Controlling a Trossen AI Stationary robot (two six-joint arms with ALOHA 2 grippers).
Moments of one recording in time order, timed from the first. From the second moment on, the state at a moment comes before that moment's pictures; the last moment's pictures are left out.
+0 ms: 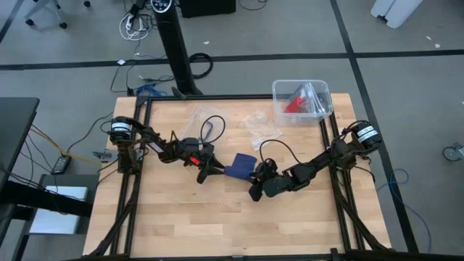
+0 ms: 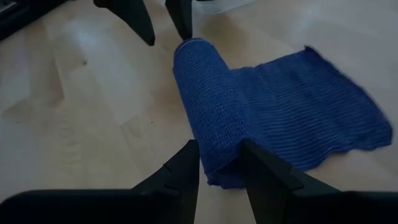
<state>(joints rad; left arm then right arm) 0.12 1.86 0.41 1.07 0.41 -0.35 0.39 1.73 0.74 0.23 0.60 0.88</state>
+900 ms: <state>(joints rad) 0.12 1.86 0.41 1.12 0.41 -0.32 0.28 1.73 0.73 0.30 0.52 0.73</state>
